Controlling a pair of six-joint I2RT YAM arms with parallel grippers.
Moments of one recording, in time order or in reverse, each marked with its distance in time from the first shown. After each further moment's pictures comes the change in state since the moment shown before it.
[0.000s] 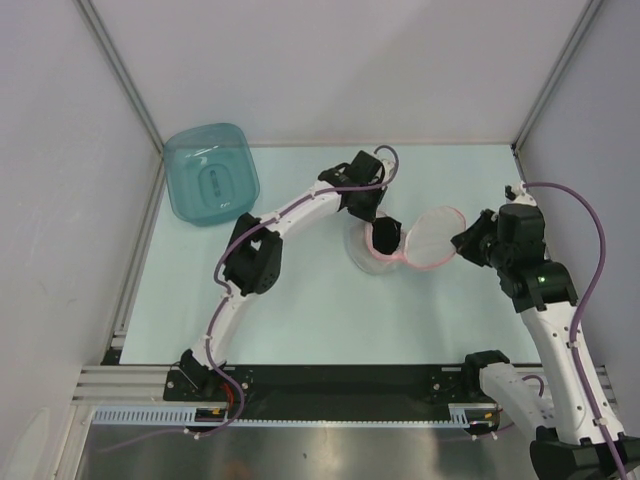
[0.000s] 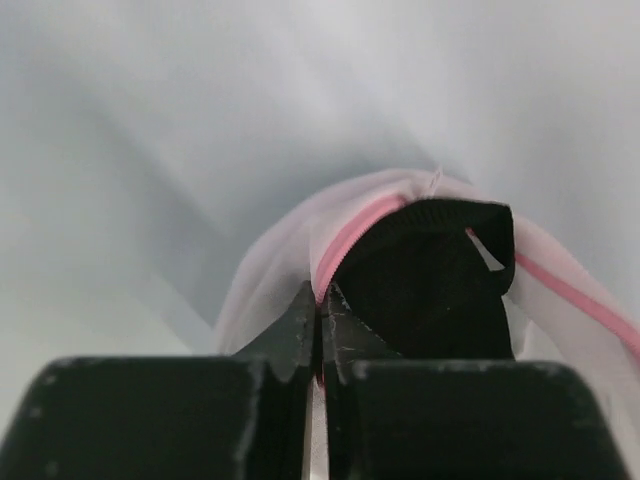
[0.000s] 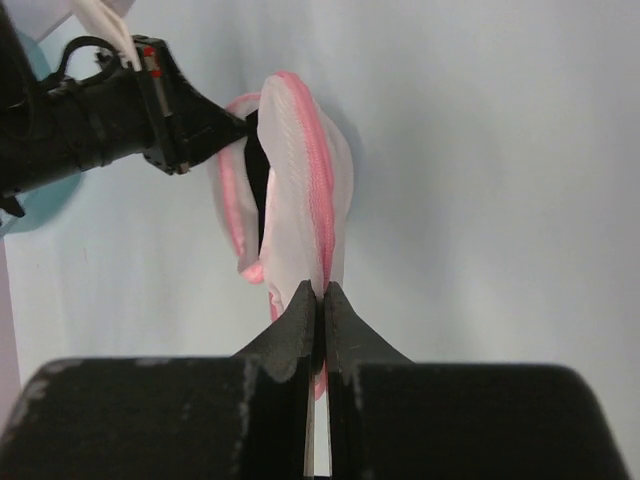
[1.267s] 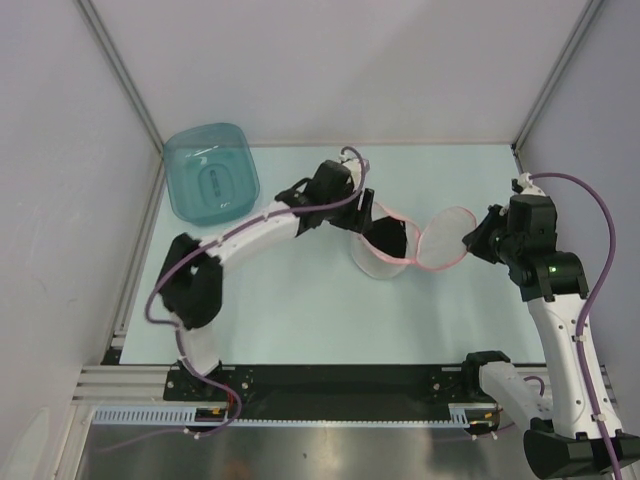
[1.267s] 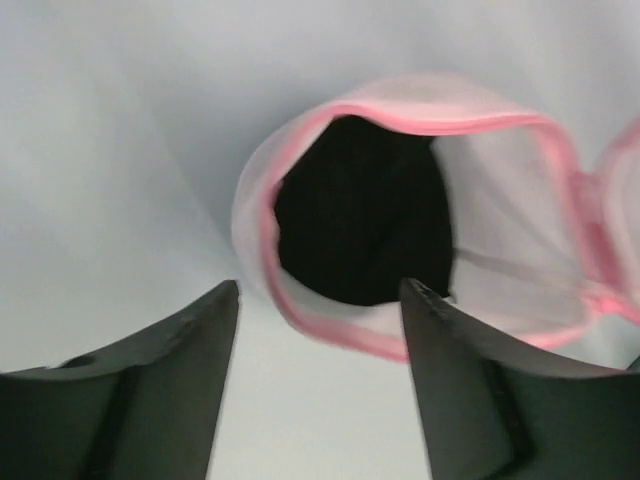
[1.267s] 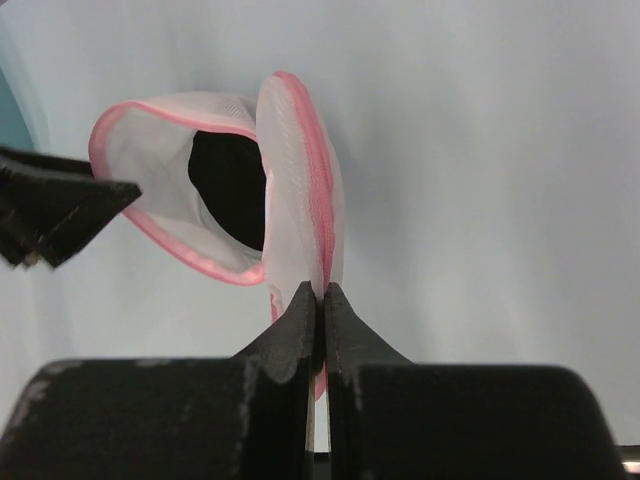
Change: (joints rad) left arm 0.002 -0.474 -0.552 0.274 -0.006 -0.118; right arm -0.079 0.060 0.131 -0.143 -0.013 -0.110
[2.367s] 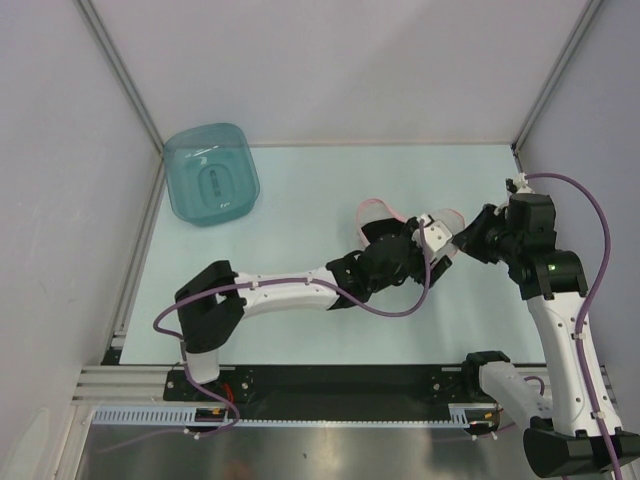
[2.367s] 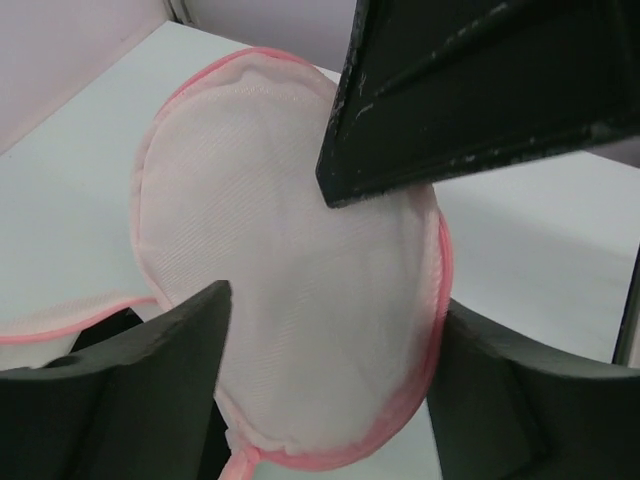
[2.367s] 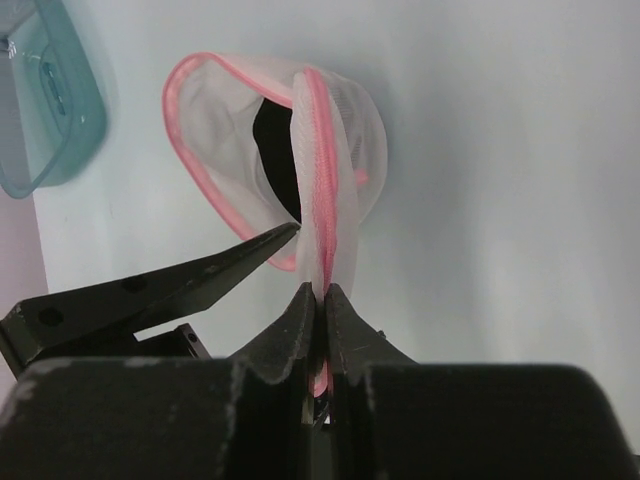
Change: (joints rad) left arm -0.483 -0.065 -0.251 0.758 -0.286 0.327; right arm -0.002 0.009 0.003 0.005 -0.141 0.060
